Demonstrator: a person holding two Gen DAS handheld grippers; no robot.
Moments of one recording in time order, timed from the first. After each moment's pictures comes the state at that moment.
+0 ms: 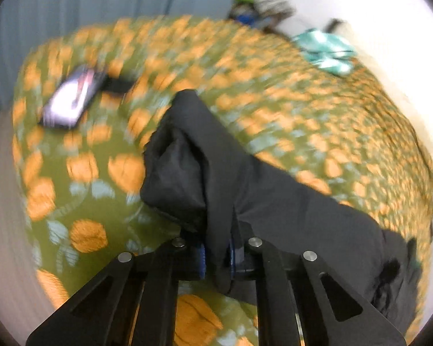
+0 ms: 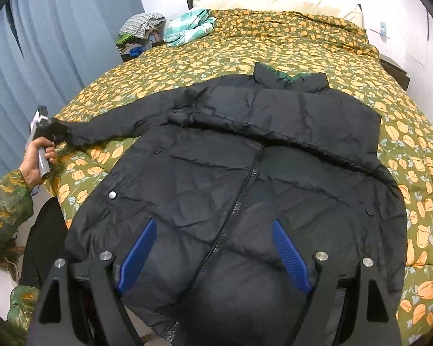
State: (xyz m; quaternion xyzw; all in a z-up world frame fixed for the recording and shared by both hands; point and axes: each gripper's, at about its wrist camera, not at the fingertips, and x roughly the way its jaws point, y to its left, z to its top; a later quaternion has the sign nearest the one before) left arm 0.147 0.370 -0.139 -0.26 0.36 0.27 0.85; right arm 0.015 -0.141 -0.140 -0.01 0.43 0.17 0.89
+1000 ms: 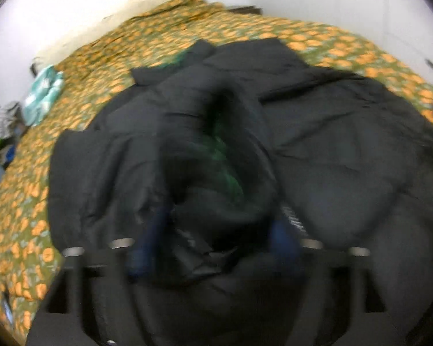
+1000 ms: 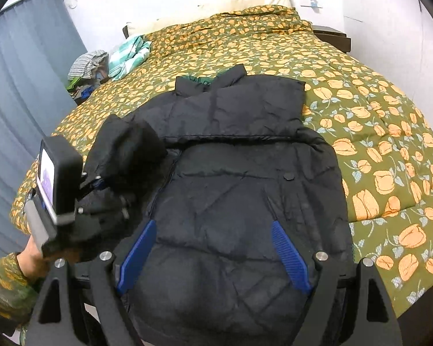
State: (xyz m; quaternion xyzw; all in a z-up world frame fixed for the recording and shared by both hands) left arm 0.088 -0.075 -0.154 0.21 0.40 -0.21 0.87; right arm 0.003 -0.250 -0.146 0.10 0.42 0.07 0.90
